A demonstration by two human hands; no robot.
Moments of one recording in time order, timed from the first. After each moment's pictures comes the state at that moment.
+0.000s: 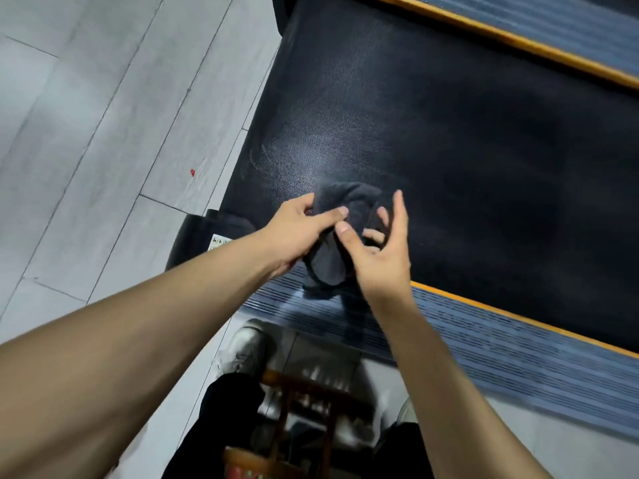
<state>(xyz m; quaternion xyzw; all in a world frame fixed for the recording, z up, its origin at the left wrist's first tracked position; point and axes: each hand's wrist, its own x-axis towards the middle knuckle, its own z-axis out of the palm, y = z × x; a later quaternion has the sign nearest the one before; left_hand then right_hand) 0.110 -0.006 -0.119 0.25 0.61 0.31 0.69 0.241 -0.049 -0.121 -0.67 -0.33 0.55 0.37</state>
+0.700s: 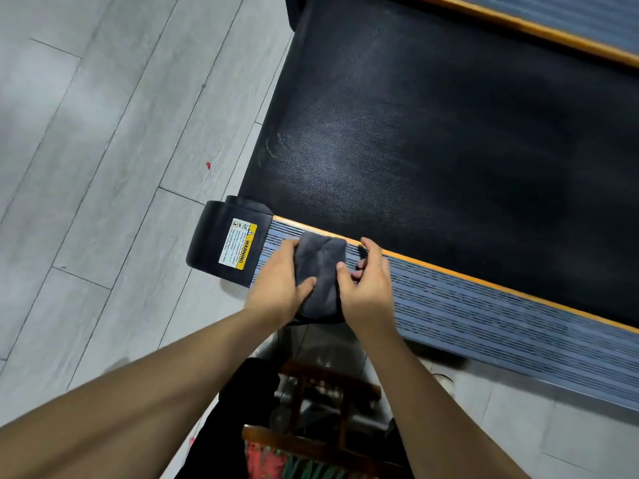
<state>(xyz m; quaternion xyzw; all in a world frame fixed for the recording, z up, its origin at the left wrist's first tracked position) 0.070 -0.117 -0.146 0.49 0.73 0.07 0.48 0.225 -0.128 -0.165 -0.74 -0.48 0.44 0.20</state>
